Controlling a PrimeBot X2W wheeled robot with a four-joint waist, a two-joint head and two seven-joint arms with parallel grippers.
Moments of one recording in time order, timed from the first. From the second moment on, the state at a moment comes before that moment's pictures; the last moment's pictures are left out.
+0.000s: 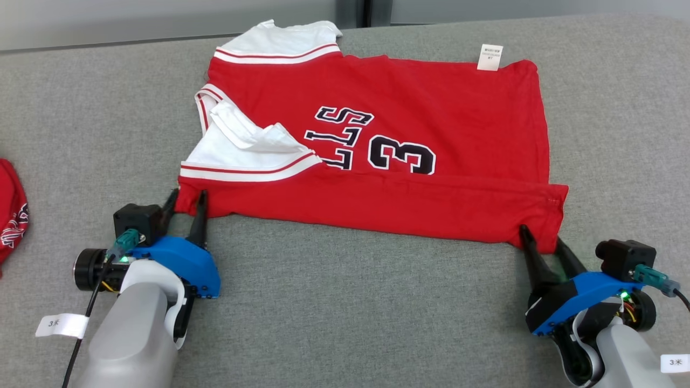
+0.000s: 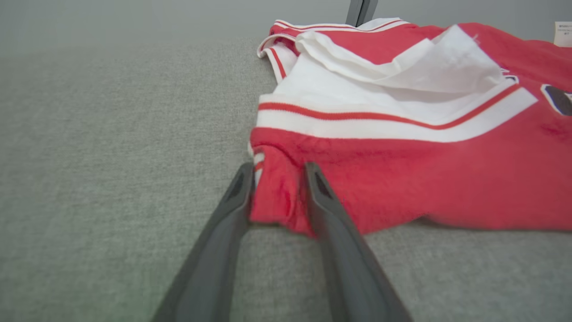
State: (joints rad) left arm -0.59 0.18 -0.28 0.94 -0.33 -0.11 -0.26; right arm -0.29 -0.14 0.05 0.49 0.42 0.13 -0.06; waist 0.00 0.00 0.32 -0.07
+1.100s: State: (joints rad) left arm -0.09 0.11 -0.26 0.55 -0.32 -0.07 -0.26; right arm 0.08 -0.12 -0.04 0.28 0.46 0.13 -0.01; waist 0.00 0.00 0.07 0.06
